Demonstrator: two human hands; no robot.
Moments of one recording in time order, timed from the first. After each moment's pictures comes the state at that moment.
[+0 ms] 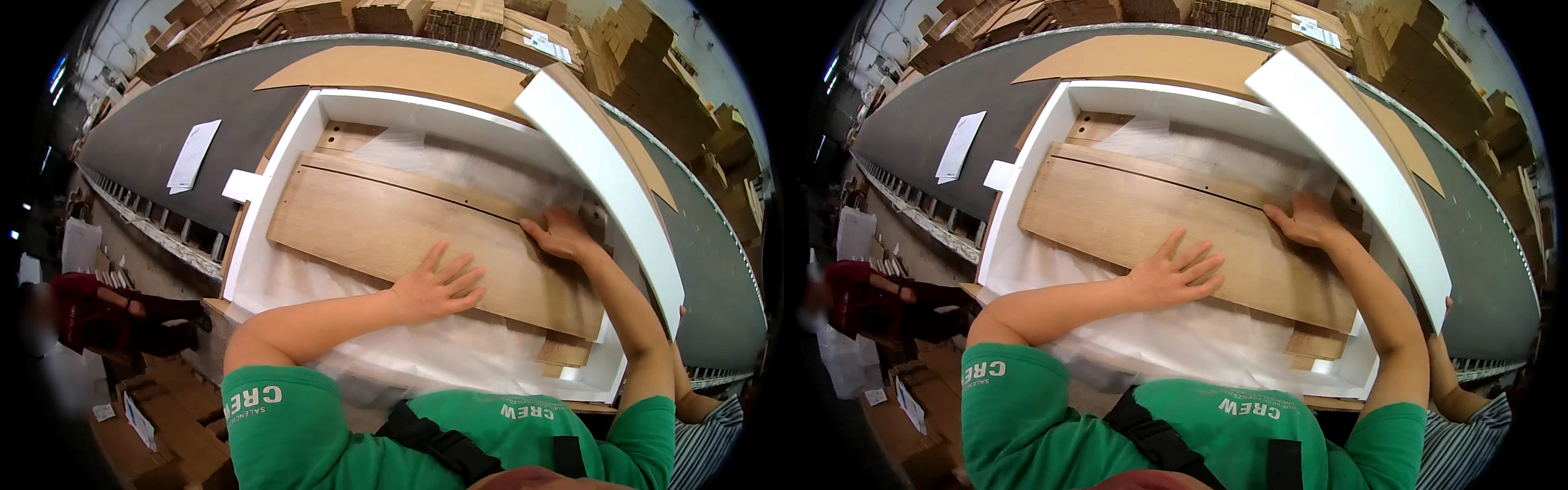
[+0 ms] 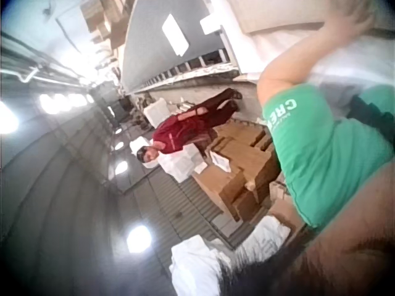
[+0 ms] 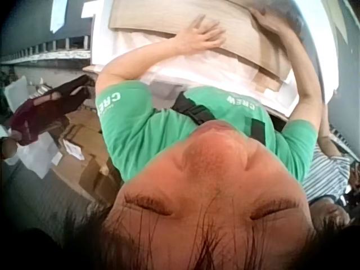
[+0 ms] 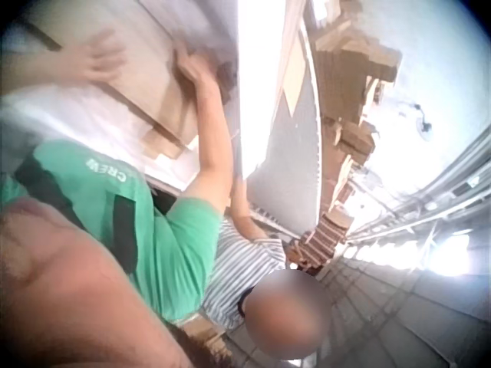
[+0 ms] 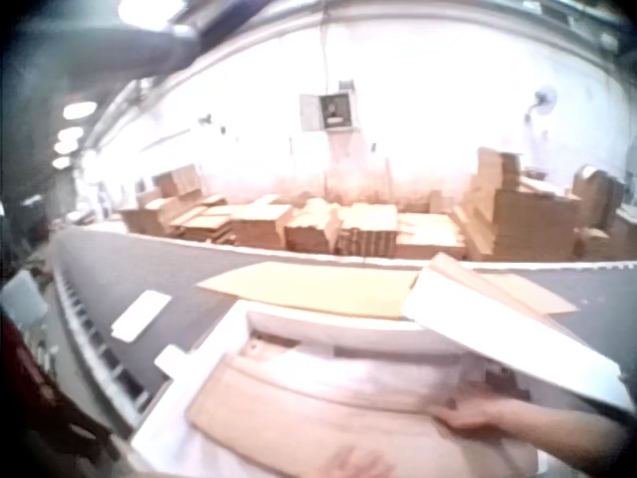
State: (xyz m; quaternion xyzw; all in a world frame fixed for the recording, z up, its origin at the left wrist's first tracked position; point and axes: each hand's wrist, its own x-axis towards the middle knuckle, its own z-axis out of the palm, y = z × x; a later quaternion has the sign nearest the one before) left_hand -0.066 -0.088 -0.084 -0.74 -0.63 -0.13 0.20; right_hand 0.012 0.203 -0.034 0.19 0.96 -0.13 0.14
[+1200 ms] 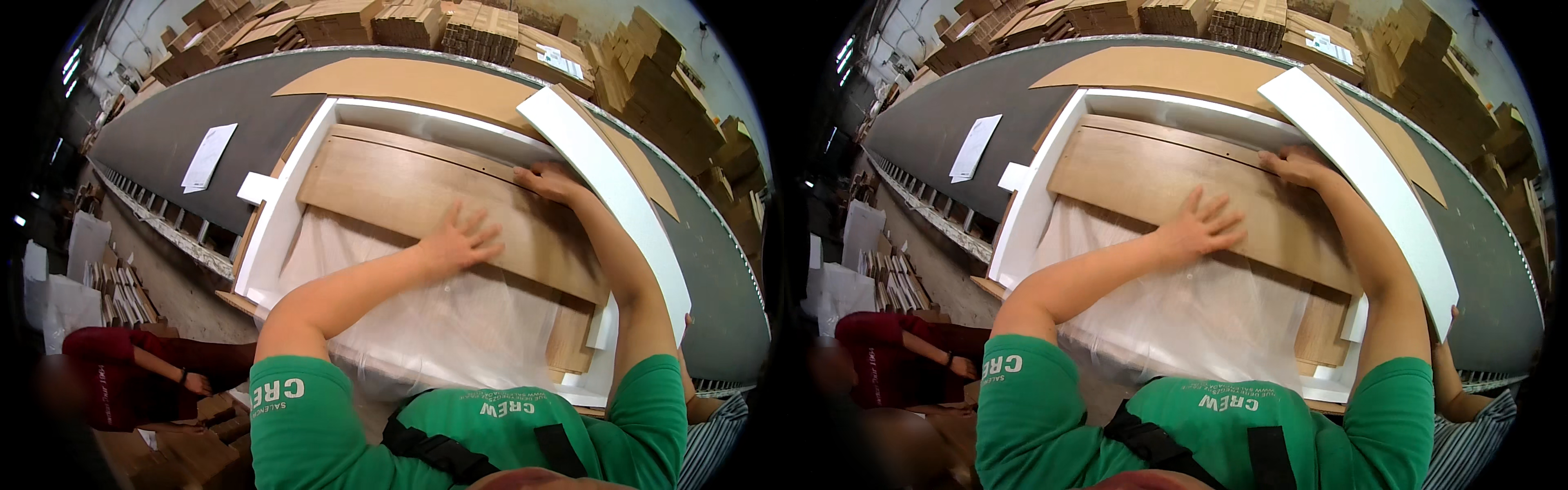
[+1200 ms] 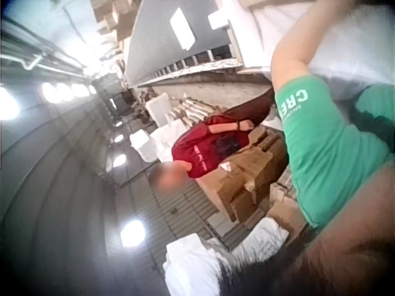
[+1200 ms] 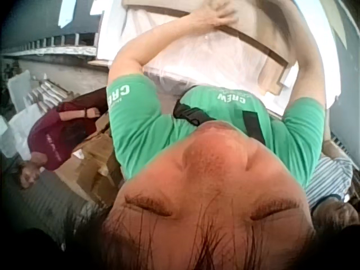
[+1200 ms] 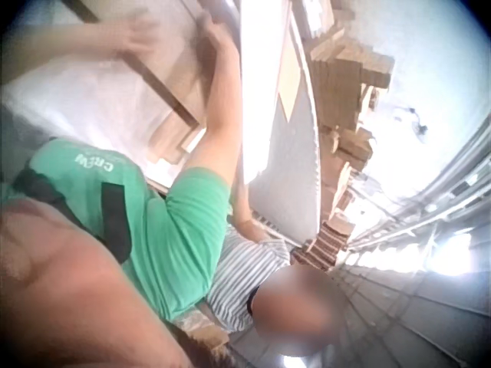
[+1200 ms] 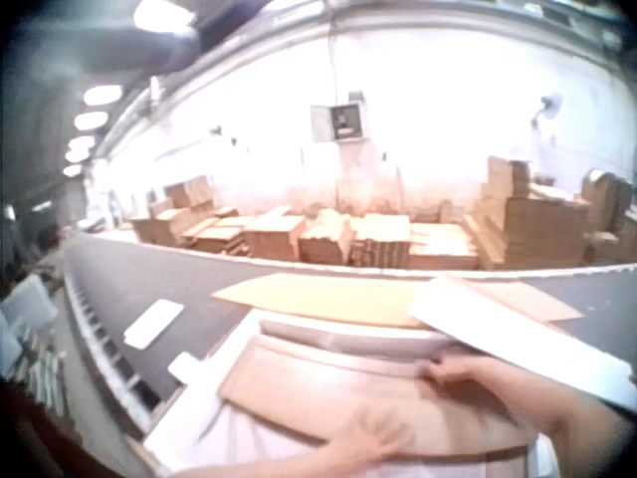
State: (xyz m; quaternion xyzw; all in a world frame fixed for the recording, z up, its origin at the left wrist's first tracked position) left_hand -0.117 -0.035 -0.076 -0.73 -0.67 -0.03 0.15; right_hand -0.081 0.245 -0.021 0.20 0.94 -0.26 0.10
